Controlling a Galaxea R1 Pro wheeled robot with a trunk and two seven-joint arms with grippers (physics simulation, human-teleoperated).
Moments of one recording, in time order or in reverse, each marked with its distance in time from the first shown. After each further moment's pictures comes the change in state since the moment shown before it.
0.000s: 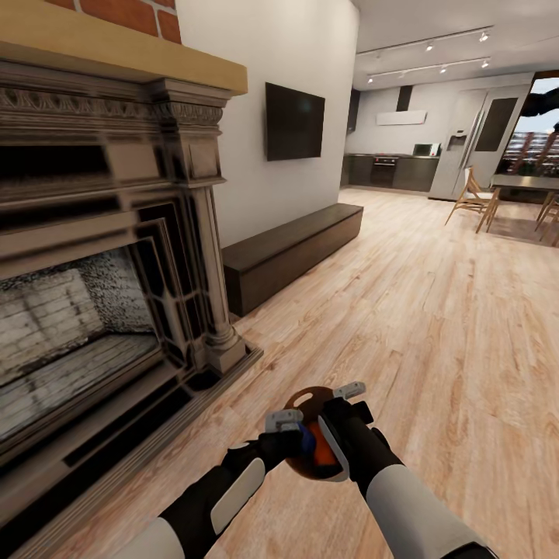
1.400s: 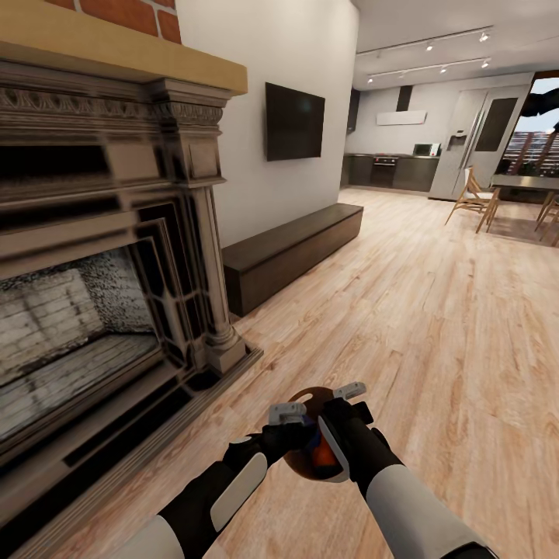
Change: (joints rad) left arm 0.000 0.002 -0.003 -0.069 0.000 0.012 0.011; right arm 0.000 0.000 0.000 0.003 -0.006 -0.001 0.001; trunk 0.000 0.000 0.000
